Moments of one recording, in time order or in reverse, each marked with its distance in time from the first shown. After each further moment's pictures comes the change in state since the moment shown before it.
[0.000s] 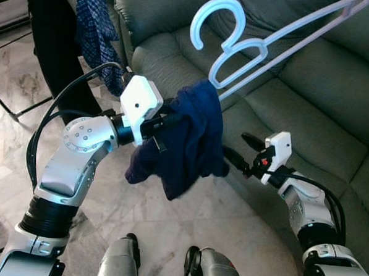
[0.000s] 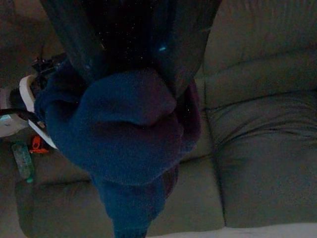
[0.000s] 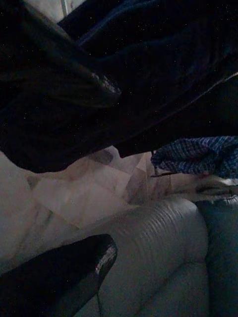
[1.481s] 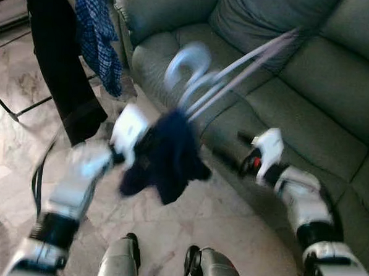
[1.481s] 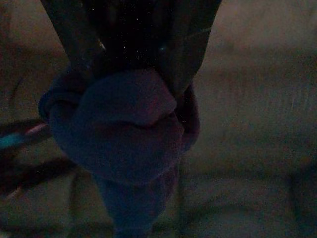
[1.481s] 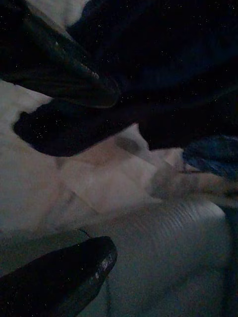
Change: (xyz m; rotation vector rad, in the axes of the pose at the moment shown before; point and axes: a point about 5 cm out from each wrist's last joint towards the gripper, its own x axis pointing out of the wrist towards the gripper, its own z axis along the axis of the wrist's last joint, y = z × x) left arm -0.035 -0.009 -0.101 -0.139 0.230 0.201; right arm 0.006 0.009 -0.010 -0.153 0.148 -0.001
